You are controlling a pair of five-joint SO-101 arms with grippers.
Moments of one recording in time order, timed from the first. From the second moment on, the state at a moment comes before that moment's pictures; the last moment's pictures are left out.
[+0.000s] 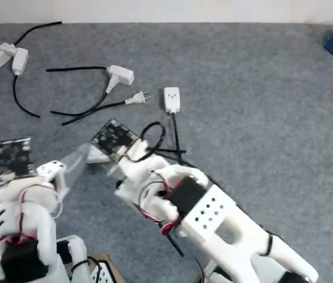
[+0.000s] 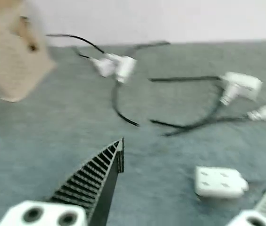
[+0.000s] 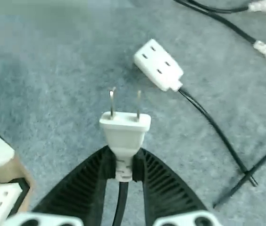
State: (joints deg) left arm -23.6 -87.9 55.6 67.7 -9.9; right arm -56.5 -34.9 36.3 57.4 4.3
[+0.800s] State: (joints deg) left arm -10.3 -76.1 65.1 68.1 -8.7; right arm -57.6 -41.9 34.5 61.7 2.2
